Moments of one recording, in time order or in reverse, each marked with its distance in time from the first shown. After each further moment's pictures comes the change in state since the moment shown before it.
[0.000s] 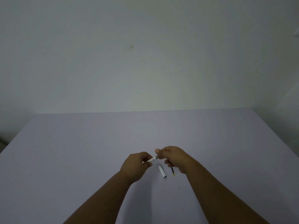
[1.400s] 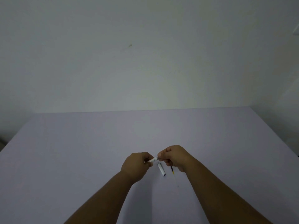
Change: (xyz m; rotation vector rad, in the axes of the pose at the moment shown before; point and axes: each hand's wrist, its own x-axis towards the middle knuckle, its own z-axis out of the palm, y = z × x) left_hand 0.000 0.001 0.008 0.092 0.016 0.021; right_hand -0.006 0.001 -0.004 0.137 -0.021 0.009
